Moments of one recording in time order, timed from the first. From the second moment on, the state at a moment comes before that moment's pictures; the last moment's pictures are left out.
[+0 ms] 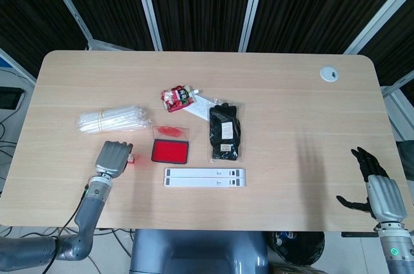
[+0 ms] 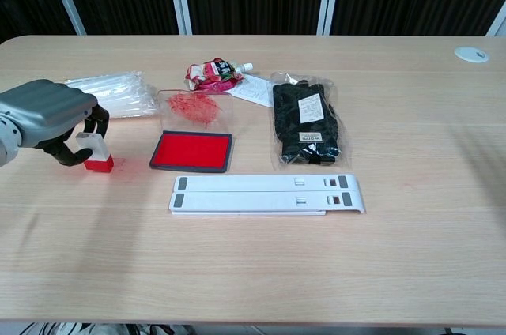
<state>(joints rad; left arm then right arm) -0.68 -1.62 -0.01 -1.47 0.89 1.19 0.81 0.10 -1.09 0.08 -1.71 -1.40 1.37 0.13</state>
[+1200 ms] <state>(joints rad) -0.66 -1.61 -0.03 -1.48 0.87 1.16 0.88 0.09 -1.09 0.08 -1.71 -1.40 1.38 0.13</state>
